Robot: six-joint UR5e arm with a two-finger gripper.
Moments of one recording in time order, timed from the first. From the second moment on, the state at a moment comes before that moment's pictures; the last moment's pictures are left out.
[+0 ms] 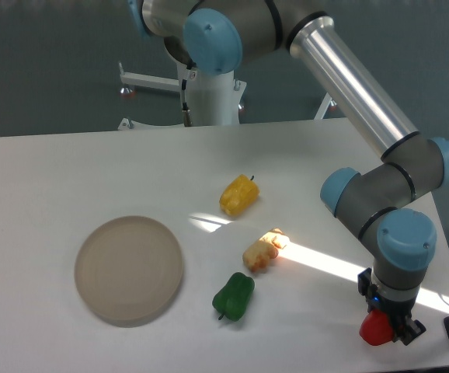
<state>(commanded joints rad) 2.36 -2.60 -0.60 -1.25 1.62 1.58</state>
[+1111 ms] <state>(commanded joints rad) 2.15 -2.22 -1.10 -1.27 1.60 1.16</state>
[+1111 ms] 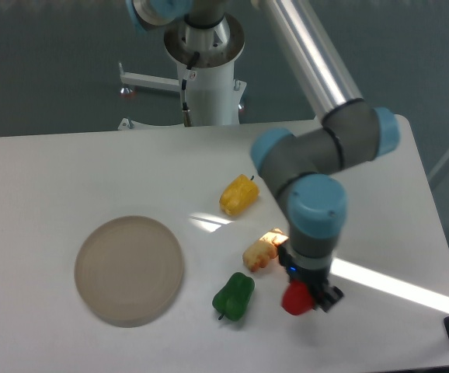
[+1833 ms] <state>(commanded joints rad) 1.90 -2.11 -1.30 -1.26 1.59 0.72</state>
